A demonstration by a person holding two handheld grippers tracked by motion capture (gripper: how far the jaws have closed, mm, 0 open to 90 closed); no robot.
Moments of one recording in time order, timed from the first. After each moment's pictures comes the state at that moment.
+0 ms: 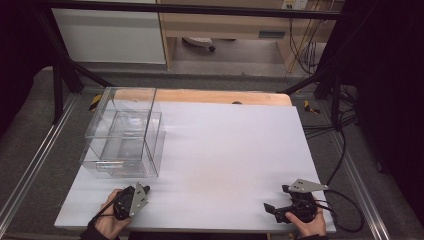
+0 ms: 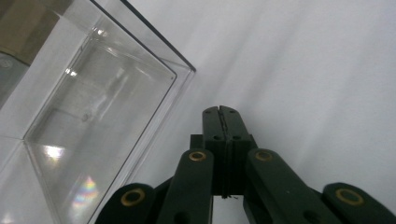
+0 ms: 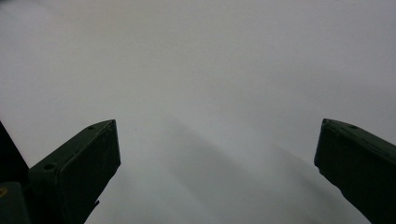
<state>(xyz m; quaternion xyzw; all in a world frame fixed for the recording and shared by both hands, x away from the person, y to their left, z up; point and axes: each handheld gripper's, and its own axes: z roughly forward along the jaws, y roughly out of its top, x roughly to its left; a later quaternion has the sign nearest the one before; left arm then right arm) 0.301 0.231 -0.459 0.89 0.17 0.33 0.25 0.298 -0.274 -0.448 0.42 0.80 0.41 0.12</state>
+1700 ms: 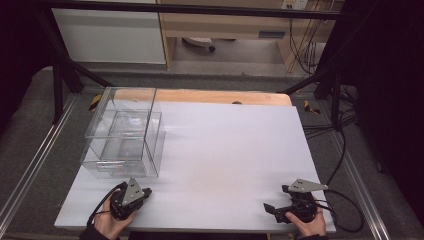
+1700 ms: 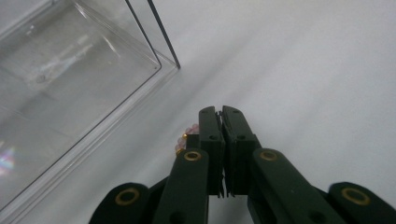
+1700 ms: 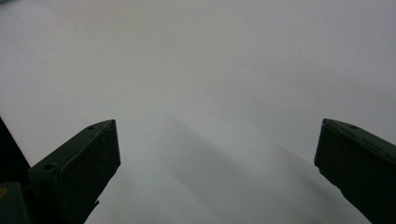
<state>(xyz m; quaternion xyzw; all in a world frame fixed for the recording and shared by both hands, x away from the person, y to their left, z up) 0.301 0.235 -0.451 0.87 0.29 0.24 0.32 0.298 -0.274 -0.448 0.42 0.80 0.41 0.11</state>
